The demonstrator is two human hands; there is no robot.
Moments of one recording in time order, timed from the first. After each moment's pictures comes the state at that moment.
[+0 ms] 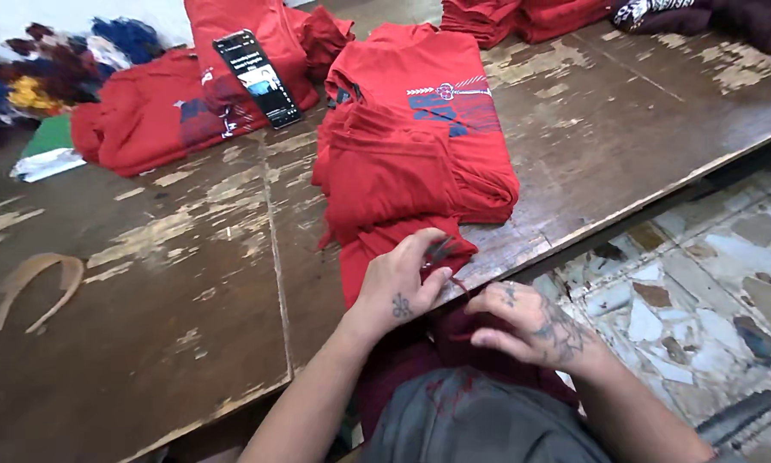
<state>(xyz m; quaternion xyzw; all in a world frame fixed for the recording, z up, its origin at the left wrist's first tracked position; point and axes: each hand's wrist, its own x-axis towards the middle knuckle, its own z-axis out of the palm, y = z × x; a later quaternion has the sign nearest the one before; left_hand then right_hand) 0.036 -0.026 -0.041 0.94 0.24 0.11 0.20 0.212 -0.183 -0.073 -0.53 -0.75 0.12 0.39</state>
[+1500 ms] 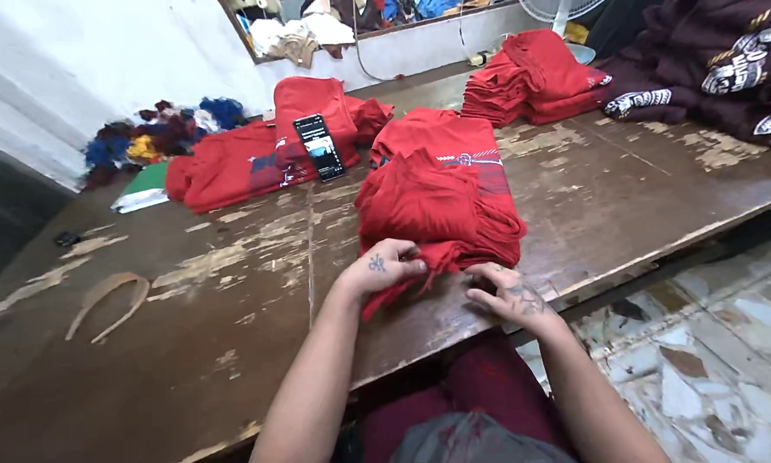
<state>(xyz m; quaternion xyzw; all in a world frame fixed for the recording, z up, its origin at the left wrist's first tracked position) 0.029 0.066 0.012 0.87 0.26 0.01 0.43 0.237 -0.105 -0.070 -0.63 -0.64 0.18 0.41</state>
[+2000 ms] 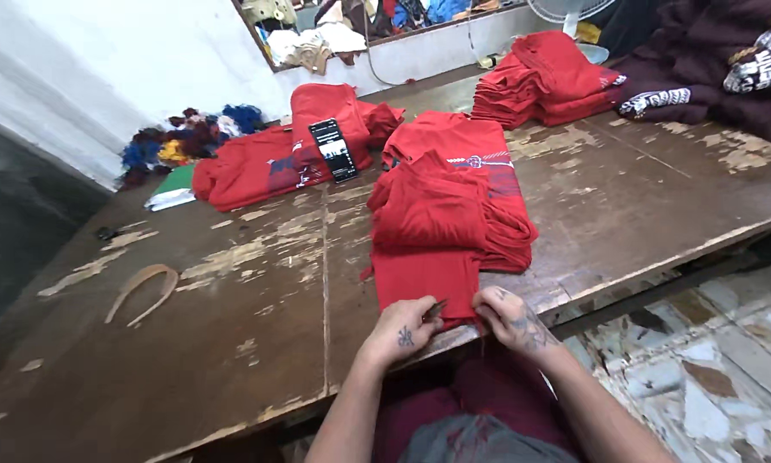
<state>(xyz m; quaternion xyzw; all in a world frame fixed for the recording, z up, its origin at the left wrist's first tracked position) -0.004 -0.006 -0.027 0.91 0.30 -0.01 0.29 0.207 -0.121 -0.091 -0.56 -0.70 0.07 0.43</state>
